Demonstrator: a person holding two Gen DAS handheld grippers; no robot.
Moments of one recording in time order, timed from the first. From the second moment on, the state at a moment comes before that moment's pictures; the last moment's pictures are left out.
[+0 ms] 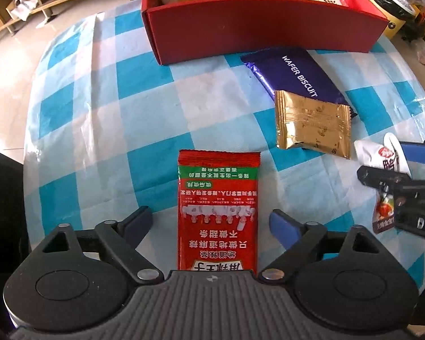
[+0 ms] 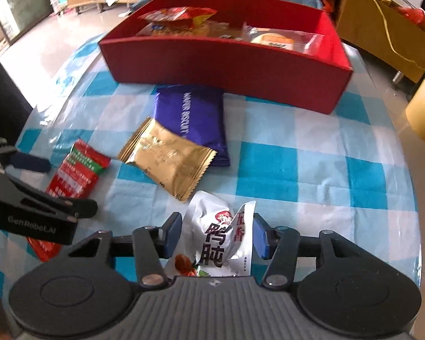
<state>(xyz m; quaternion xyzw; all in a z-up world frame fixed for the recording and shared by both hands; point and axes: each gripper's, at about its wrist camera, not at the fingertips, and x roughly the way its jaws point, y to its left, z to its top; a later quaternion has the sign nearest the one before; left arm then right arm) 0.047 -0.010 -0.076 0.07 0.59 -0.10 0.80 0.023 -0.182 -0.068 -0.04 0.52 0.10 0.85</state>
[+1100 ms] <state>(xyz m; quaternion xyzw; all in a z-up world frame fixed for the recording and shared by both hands) 0.057 -0.026 -0.064 0.05 0.57 -0.10 0.81 0.032 -0.197 -0.037 0.03 0.49 0.11 0.87</state>
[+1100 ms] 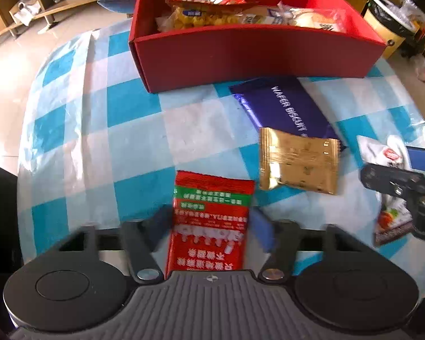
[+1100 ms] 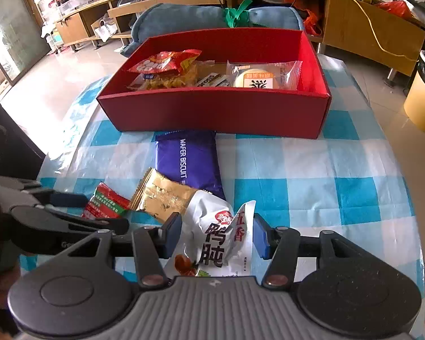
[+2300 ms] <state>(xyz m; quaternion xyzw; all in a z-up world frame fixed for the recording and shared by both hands) 0.059 -0.008 0.018 -0.01 0.47 -0.10 0.88 0.035 -0.207 -0.008 0.05 0.43 0.10 0.89</state>
